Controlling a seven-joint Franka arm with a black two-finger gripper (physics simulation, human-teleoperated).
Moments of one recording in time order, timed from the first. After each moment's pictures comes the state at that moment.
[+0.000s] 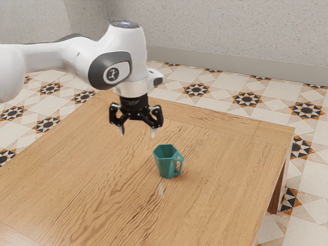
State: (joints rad) arm -0.32 0.05 0.05 -1.87 0.06 1.88 -0.68
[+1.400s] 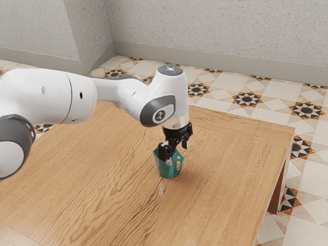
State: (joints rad) arm -0.37 0.45 0.05 -1.68 0.07 2.16 -1.77
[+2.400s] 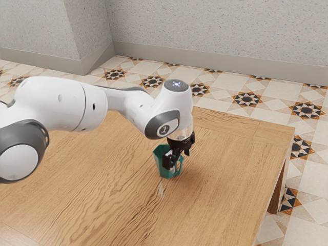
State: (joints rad) arm -0.37 0.53 0.05 -1.68 0.12 2.26 -1.82
